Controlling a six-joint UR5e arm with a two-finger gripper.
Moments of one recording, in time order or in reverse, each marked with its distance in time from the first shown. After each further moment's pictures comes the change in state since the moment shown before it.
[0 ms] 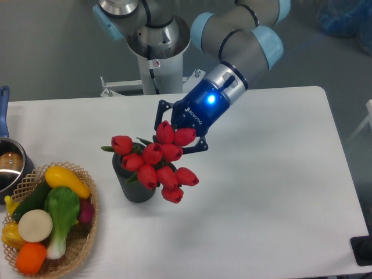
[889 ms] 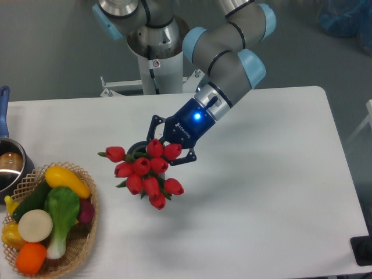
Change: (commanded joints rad) arm -0.014 -0.011 -0.115 -0.002 0.057 0.141
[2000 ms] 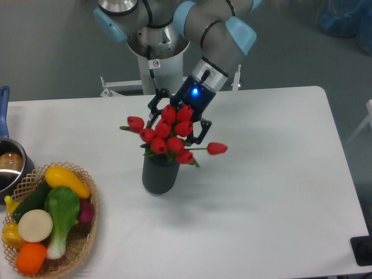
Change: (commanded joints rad) arm 0.118 0.238 -0.178 -0.012 0.298 0.110
